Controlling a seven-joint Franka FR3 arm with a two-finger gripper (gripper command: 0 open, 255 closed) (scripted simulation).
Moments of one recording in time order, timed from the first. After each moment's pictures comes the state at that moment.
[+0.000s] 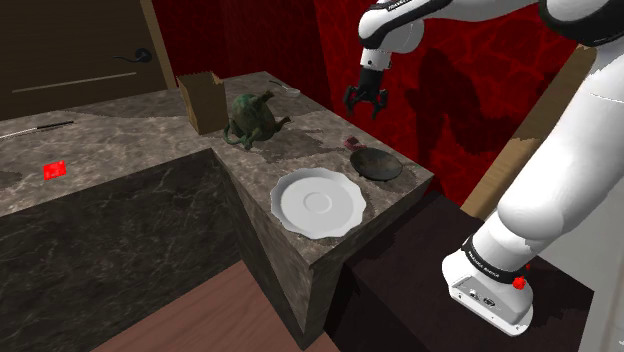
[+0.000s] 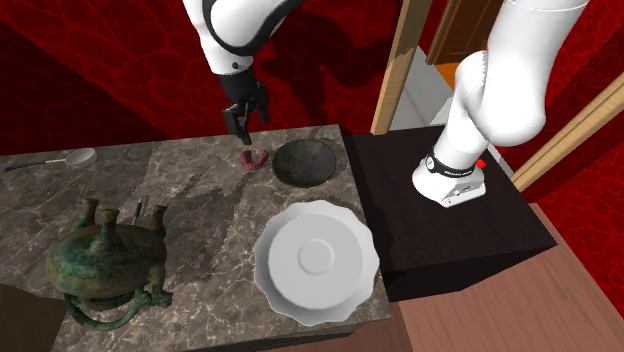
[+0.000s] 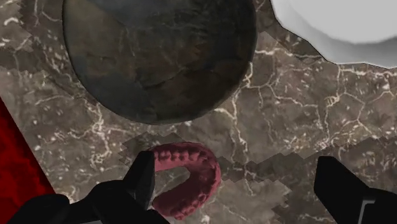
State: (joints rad) arm -0.15 0.13 -0.06 -2.00 0.19 1.96 0.19
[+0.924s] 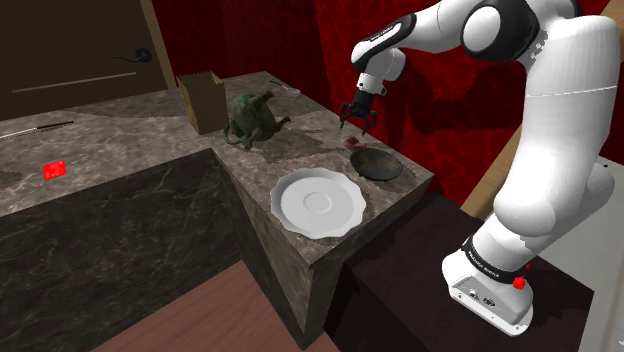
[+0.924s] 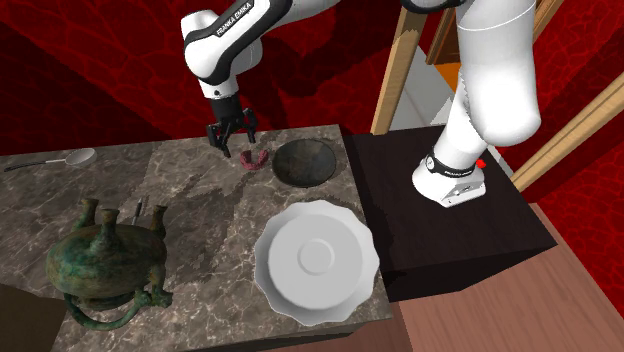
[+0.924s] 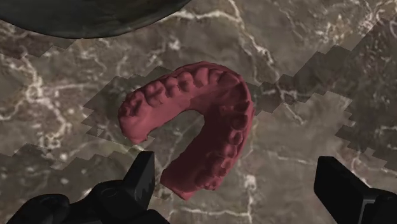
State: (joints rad) arm -0.24 0.51 -0.08 -1.75 0.39 2.02 0.27
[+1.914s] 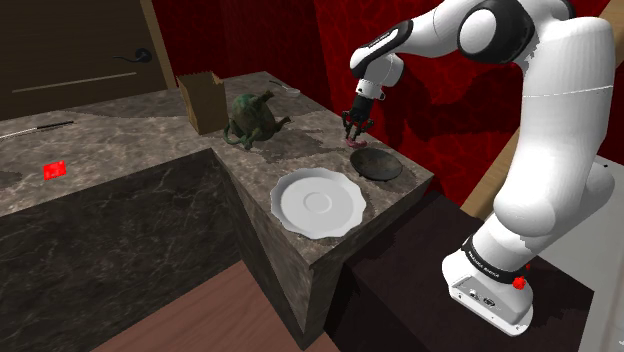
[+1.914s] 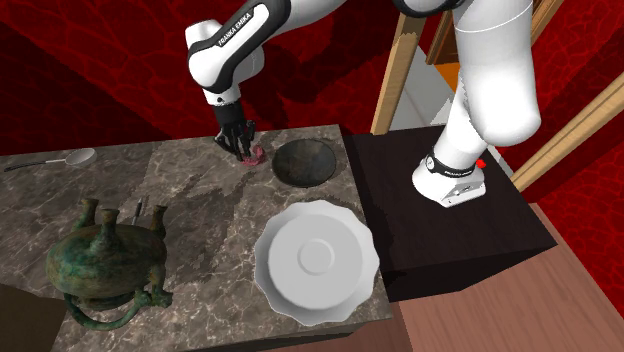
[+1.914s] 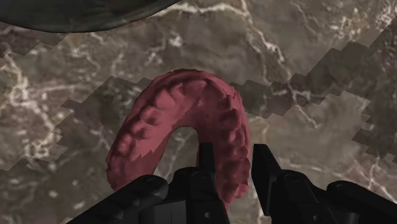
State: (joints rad) arm -0.24 0.53 -0.08 -1.77 0.40 2.06 0.26
